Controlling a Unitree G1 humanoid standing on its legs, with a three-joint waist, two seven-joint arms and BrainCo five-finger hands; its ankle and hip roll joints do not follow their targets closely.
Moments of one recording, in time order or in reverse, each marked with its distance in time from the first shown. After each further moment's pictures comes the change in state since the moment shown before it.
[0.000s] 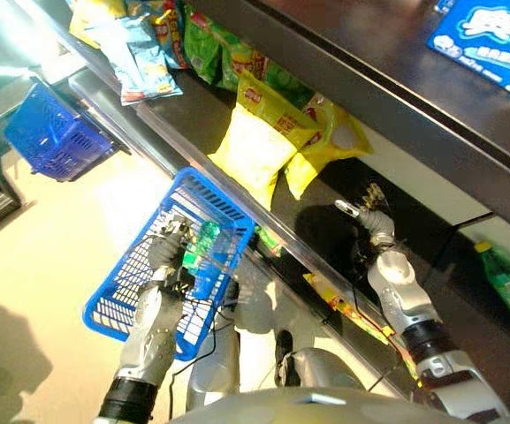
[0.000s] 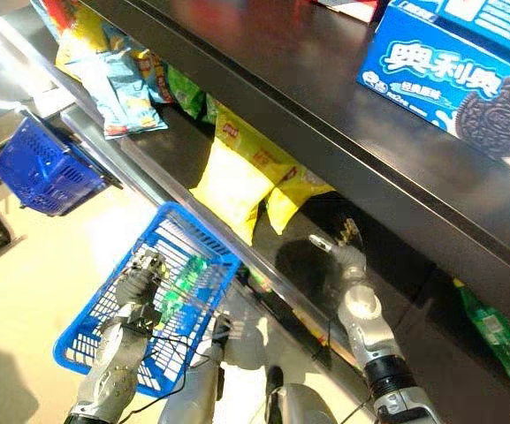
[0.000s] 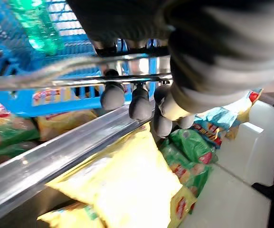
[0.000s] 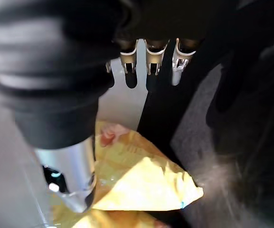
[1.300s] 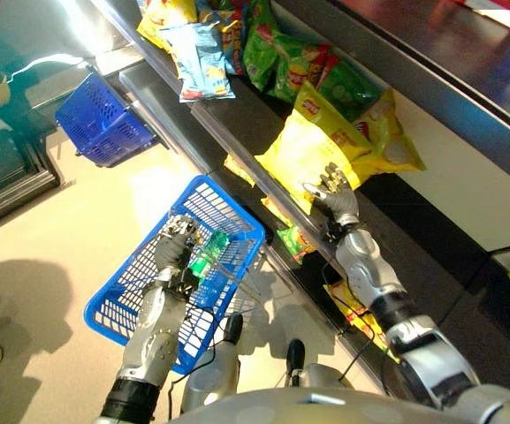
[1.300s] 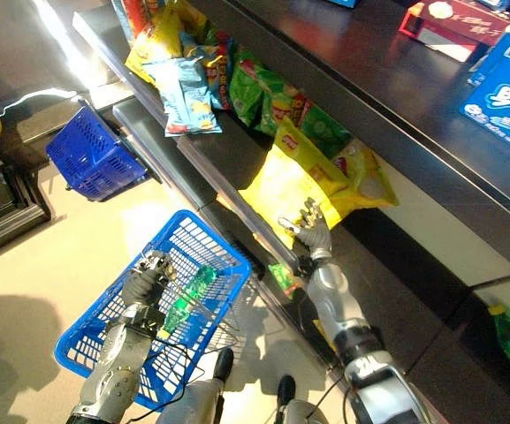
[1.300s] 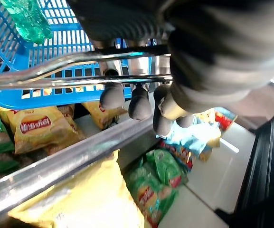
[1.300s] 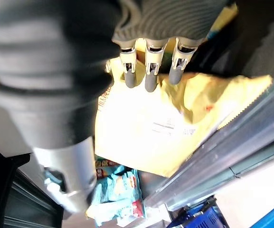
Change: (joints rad) left arm -0.018 0.008 -0.025 -0.015 -0.034 0.006 -0.026; right arm -0.317 0.114 0.081 0.332 0.110 -0.004 -0.006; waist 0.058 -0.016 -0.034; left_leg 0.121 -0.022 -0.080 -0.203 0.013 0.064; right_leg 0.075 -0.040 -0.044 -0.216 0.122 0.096
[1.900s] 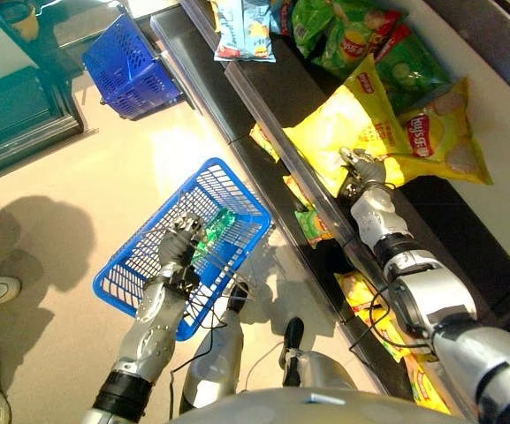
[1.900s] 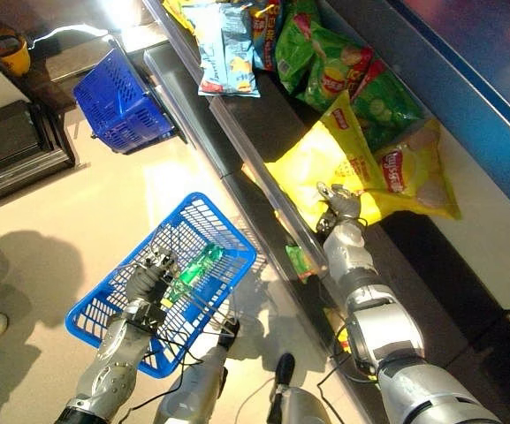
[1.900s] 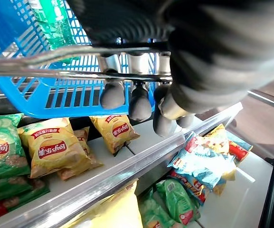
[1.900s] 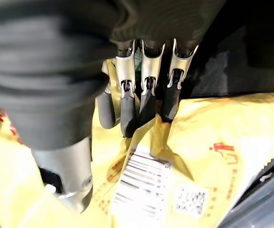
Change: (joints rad) left arm -0.036 0.075 -0.062 0.000 -0.058 0.000 0.000; right arm -0.347 -0.063 -0.160 0.459 0.138 -0.002 -0.068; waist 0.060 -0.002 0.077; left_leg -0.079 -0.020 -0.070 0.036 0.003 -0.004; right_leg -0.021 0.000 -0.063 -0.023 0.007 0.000
